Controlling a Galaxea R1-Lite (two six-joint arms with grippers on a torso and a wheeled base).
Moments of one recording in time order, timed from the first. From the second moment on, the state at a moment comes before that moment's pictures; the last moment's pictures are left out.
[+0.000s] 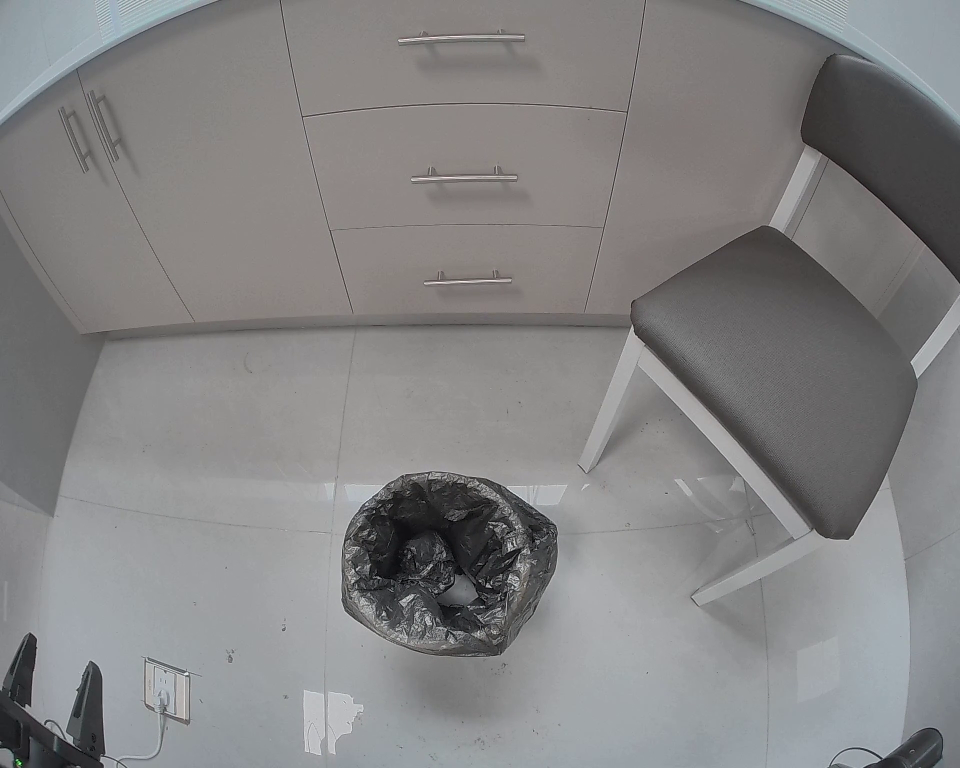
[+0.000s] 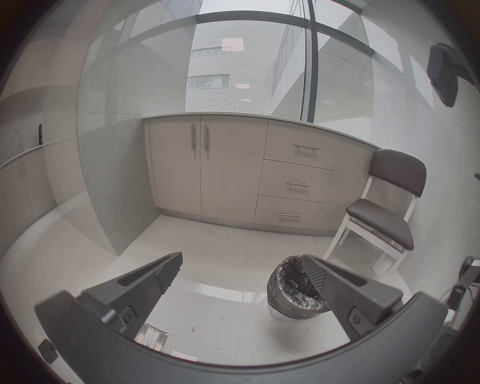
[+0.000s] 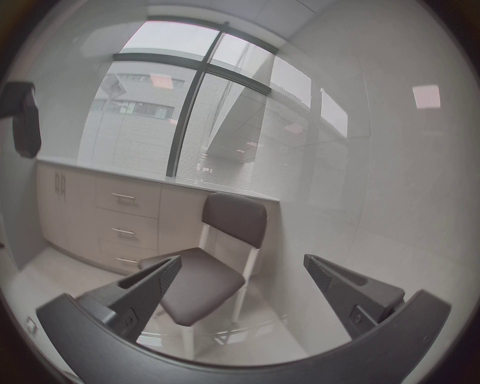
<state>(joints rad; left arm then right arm) 0.00 0.01 -0.02 -0.04 0.02 -0.12 0.00 0.03 -0.84 0.38 -0.37 -0.17</state>
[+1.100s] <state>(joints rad) 0.00 0.01 -0.02 0.02 -0.01 0.01 0.00 0.01 -0.02 -0.05 -0.05 0.03</state>
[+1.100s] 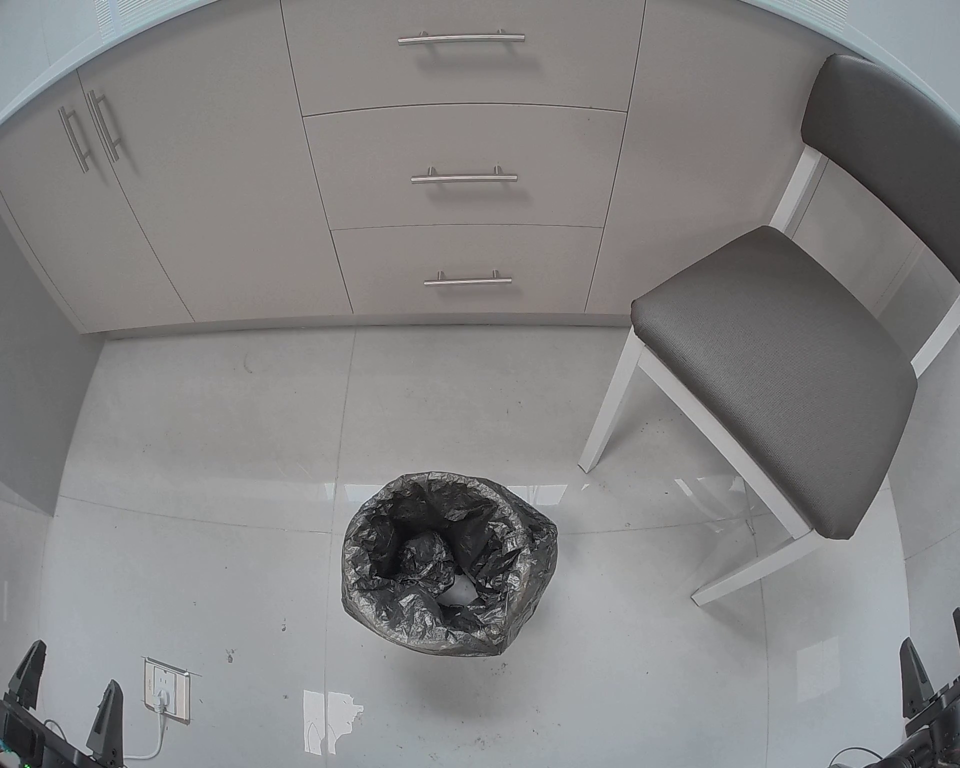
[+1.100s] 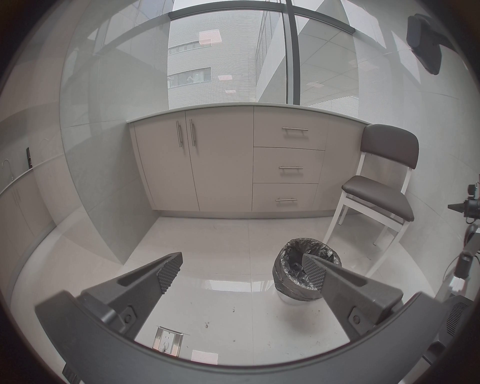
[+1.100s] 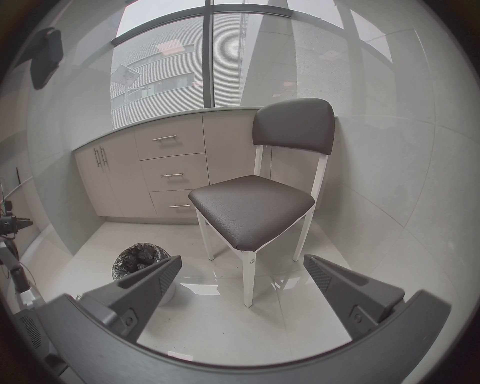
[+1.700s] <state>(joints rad) 0.00 0.01 -0.02 0.01 -0.01 0.01 0.00 0.01 -0.02 -0.01 0.00 -0.01</state>
